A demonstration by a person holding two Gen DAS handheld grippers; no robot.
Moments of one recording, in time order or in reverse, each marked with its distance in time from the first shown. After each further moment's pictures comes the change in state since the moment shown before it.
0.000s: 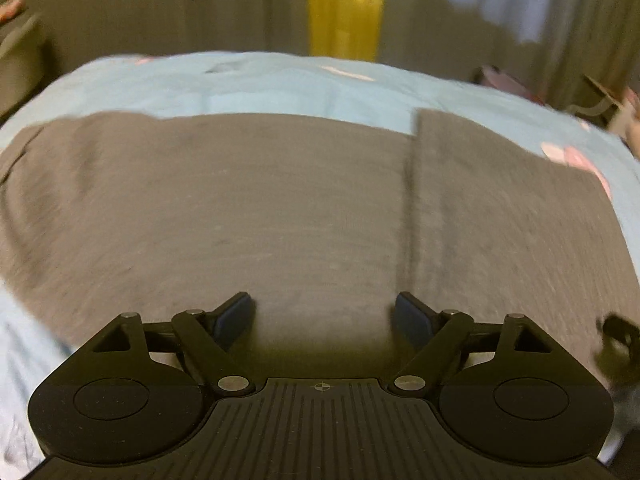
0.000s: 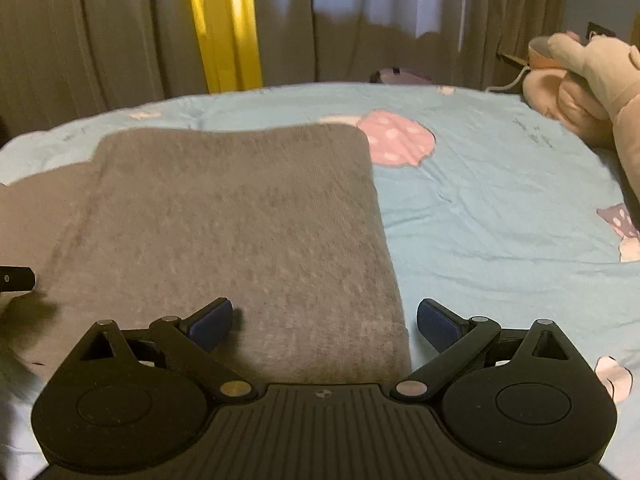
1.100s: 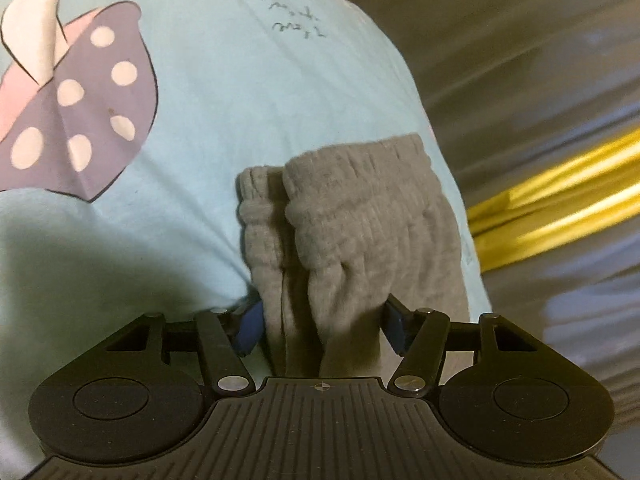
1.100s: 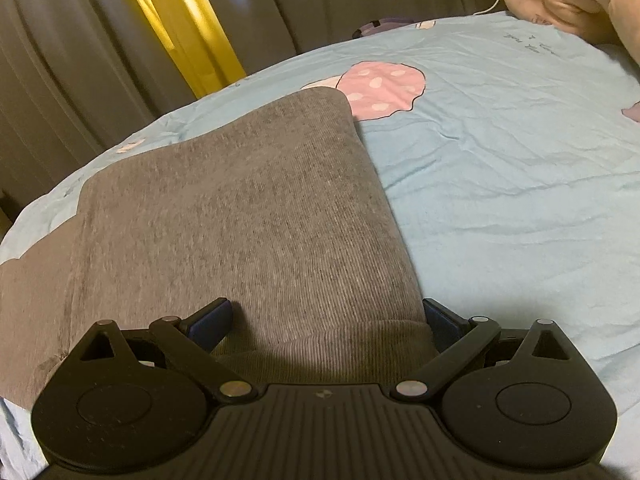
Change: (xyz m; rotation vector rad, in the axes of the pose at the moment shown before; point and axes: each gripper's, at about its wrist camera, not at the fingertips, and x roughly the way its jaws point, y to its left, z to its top) left arm 0.012 0.330 -0.014 -1.032 -0.163 -0.175; right arm 0.031 -0.029 0.000 0.275 0.098 0.115
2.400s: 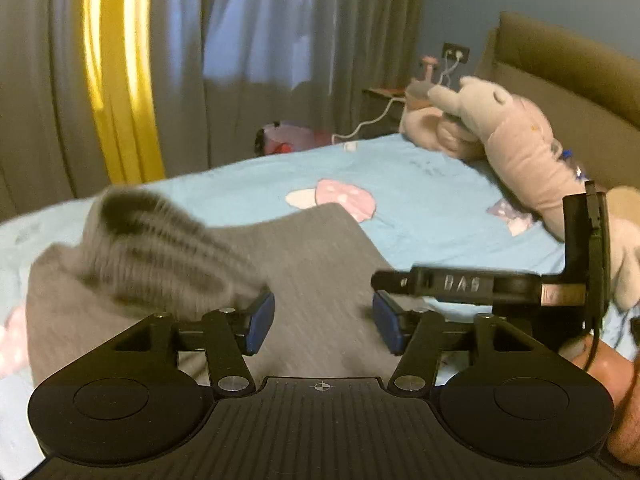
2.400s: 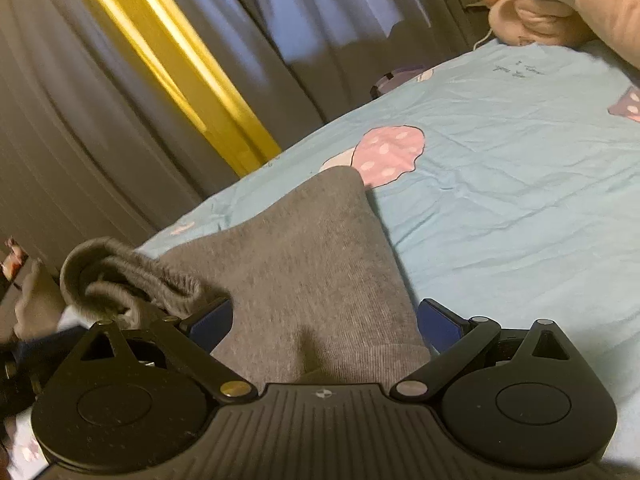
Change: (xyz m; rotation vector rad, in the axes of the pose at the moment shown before) left arm -0.052 -0.244 -0.343 1.405 0.242 -0.430; right arm -0.053 -0.028 -0.001 0.140 -0.192 0.193
